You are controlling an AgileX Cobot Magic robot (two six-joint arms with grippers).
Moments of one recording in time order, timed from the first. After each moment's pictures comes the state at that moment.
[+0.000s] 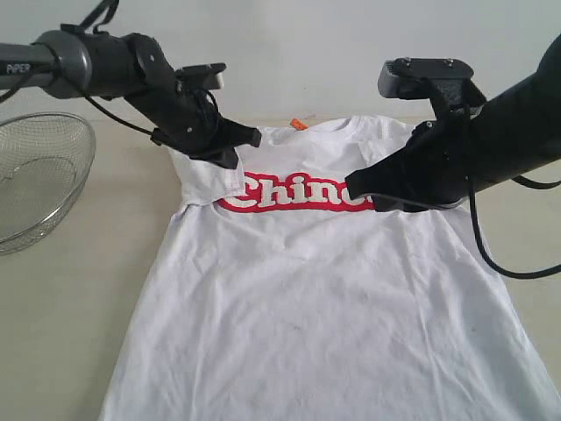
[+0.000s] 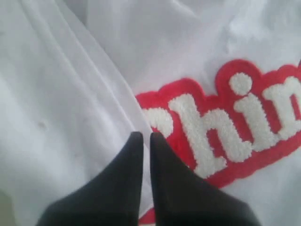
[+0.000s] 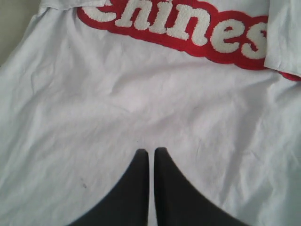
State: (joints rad) left arm -0.31 2.32 -1.83 -0.39 0.67 0.24; right arm 0.25 1.51 -0.92 0.46 0.46 -0.34
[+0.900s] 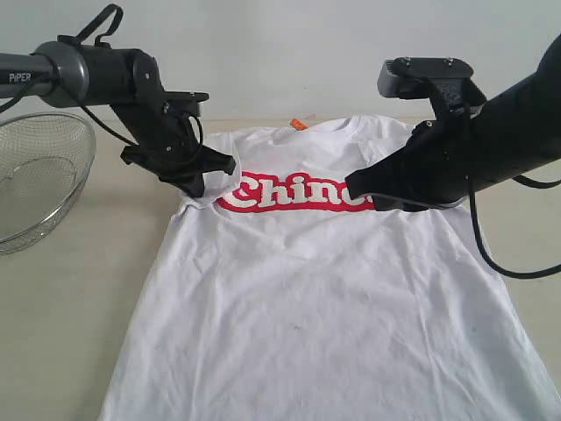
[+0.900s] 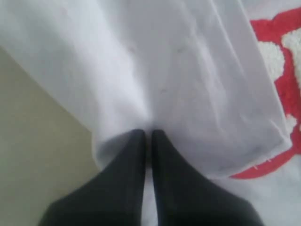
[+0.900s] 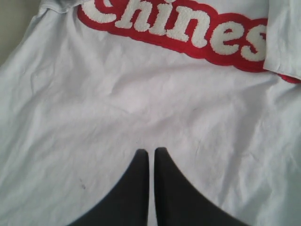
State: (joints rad) left arm -0.28 2.36 -1.84 -0.15 0.80 0.06; right arm 0.25 1.51 -0.92 0.46 0.45 -0.35
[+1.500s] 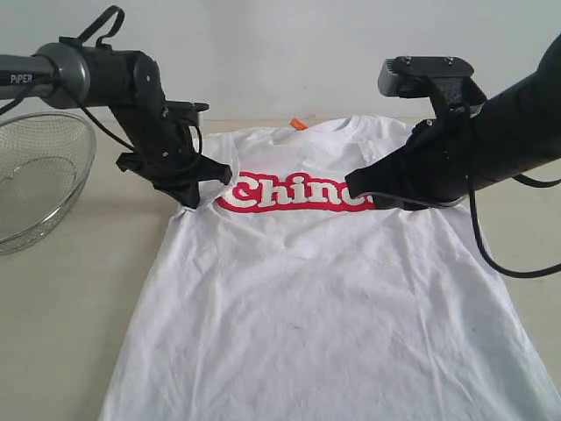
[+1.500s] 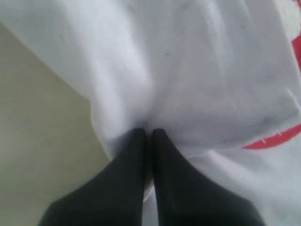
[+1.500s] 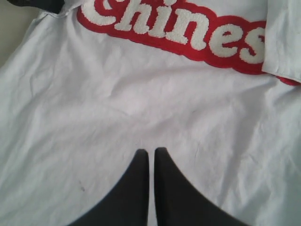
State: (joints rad) left arm -0.28 2.37 -1.84 -0.12 0.88 0.06; right arm 0.25 1.51 -0.92 0.46 0.45 -0.35
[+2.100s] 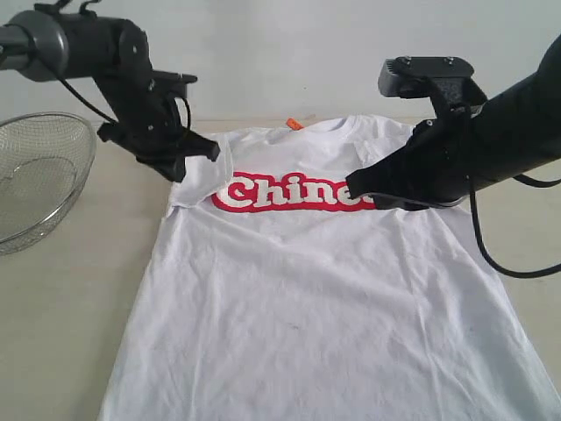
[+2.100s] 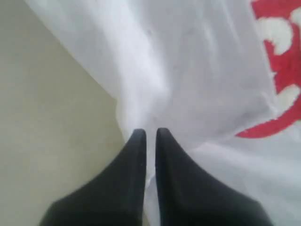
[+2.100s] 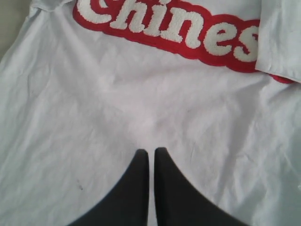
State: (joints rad) left arm -0.28 2.28 -1.83 -0.02 0.91 0.01; right arm 0.25 1.51 -0.92 0.46 0.45 -0.36
